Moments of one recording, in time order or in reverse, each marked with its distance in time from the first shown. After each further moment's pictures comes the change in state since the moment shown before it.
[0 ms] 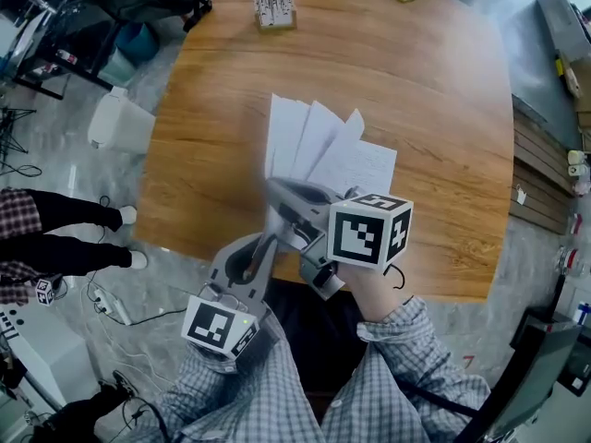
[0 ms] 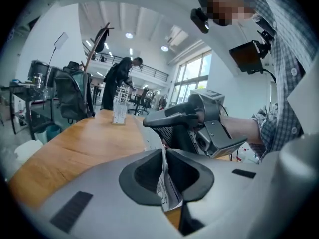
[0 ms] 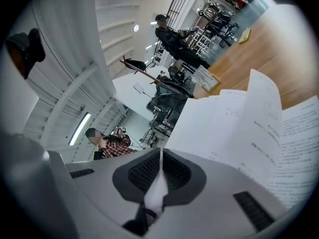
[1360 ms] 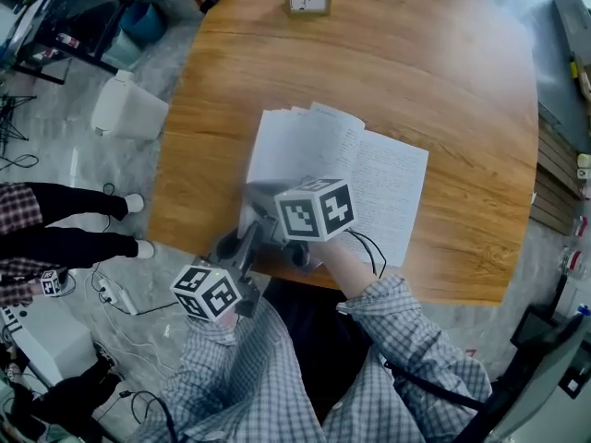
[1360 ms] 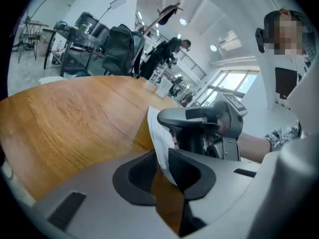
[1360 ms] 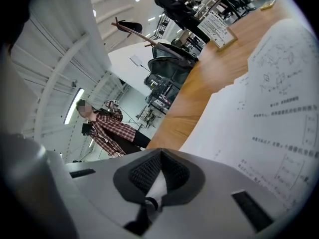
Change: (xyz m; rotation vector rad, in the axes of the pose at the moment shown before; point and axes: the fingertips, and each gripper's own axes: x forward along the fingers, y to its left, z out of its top) left arm -0.014 0.137 -0.107 -0.522 0.137 0.107; right arm 0.142 -0.055 -0.088 -0.084 0.281 -0.039
